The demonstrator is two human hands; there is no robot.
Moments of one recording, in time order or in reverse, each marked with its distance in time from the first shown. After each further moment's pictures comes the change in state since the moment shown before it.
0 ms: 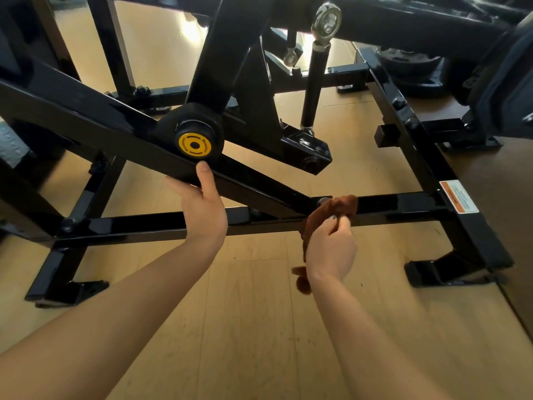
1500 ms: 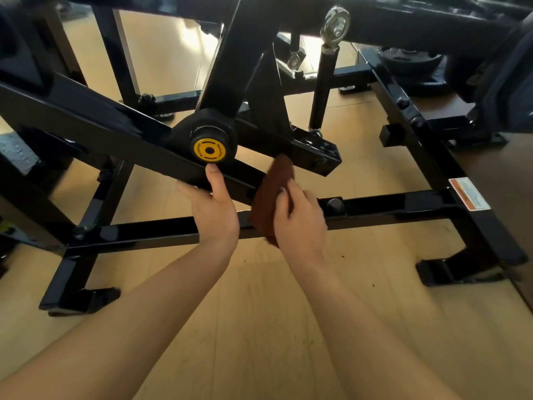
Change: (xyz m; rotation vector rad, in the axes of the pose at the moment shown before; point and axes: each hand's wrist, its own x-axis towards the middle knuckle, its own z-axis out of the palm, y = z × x) left_hand 0.003 0.003 0.001 -0.044 0.021 -0.046; right_hand -0.028 -0.058 0.025 -0.076 -0.200 -0.535
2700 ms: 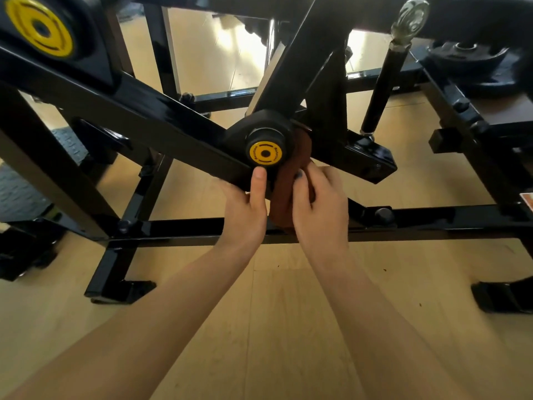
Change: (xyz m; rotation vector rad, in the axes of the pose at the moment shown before) left_hand 0.027 -0.001 -0.038 0.052 -0.322 0.013; right_hand 0.009 -0.051 0.019 0.205 0.017 -0.171
